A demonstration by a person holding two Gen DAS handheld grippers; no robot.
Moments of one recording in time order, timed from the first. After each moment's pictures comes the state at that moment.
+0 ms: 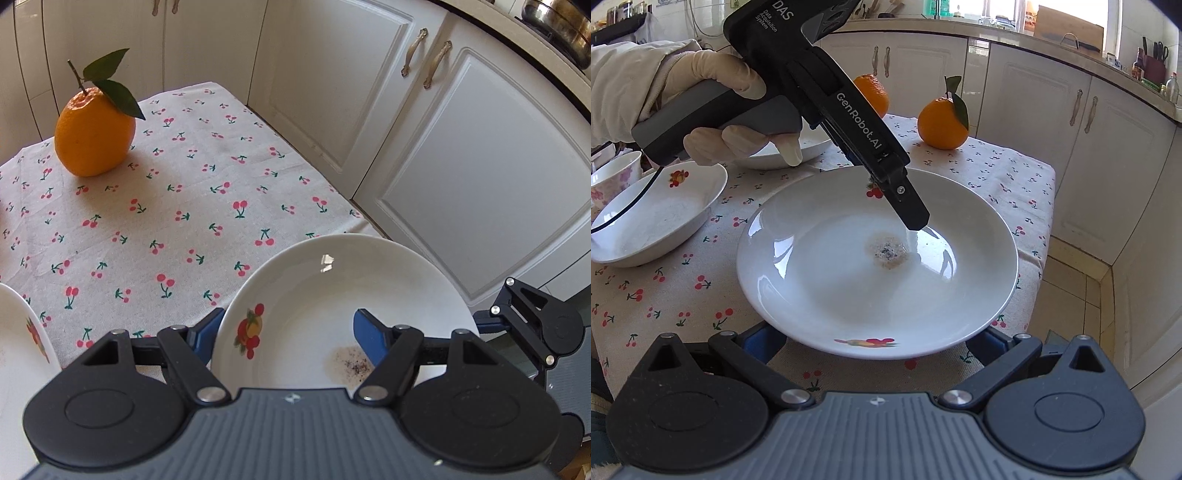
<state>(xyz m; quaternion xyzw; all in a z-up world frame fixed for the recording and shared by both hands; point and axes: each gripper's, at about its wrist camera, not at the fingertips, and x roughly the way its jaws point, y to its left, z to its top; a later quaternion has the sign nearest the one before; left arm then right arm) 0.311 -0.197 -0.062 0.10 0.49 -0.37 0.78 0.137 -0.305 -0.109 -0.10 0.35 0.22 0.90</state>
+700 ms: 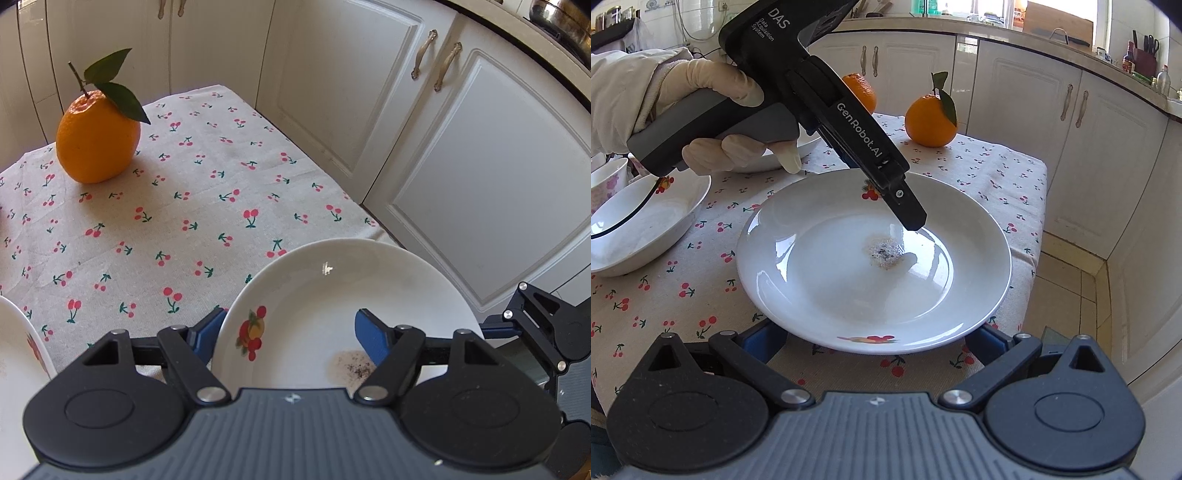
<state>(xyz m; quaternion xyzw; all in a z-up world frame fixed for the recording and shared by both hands) 0.317 -0.202 -0.066 0.10 0.48 -0.36 0.79 0.145 -0.307 -0.112 -0.09 0.35 0.20 0.91</state>
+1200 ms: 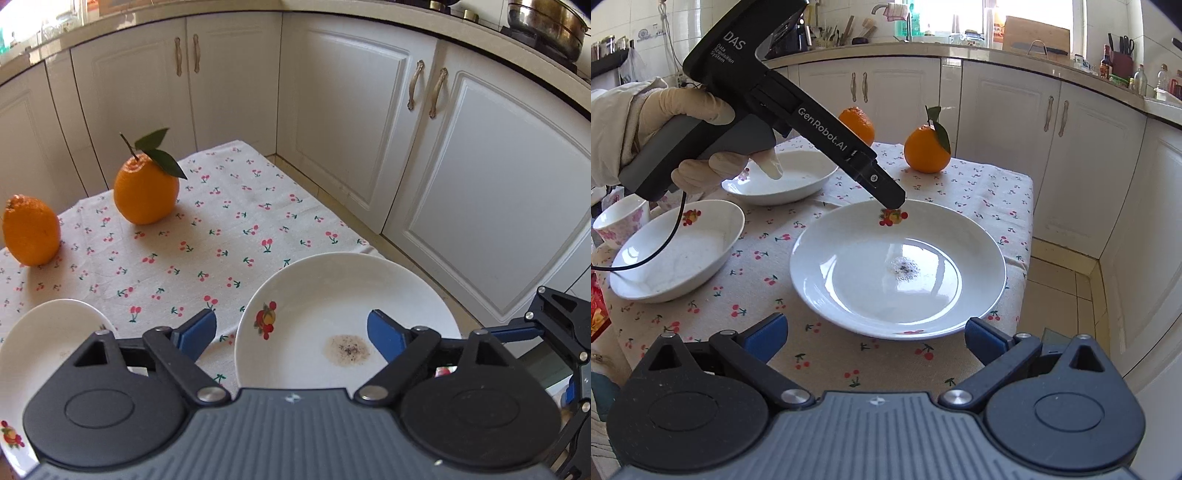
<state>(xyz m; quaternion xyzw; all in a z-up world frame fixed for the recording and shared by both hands) 0.258 -0.176 -0.012 0.13 0.40 -0.33 0.85 0.096 -0.299 -0.077 -0.06 0.32 0.19 0.93</state>
